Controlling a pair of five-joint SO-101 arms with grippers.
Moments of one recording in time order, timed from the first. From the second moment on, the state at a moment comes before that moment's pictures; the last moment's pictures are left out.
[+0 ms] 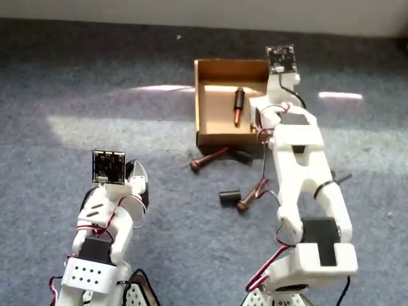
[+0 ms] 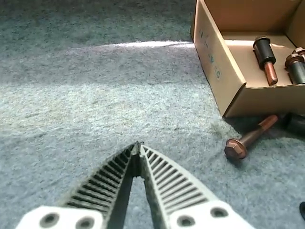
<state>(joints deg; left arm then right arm) 3.5 -87.6 95.9 30.8 10.6 -7.0 0.8 17.8 31.4 8.7</state>
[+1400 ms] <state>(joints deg) 3.5 -87.6 95.9 30.8 10.6 -16.8 13.9 11.0 59.2 28.6</state>
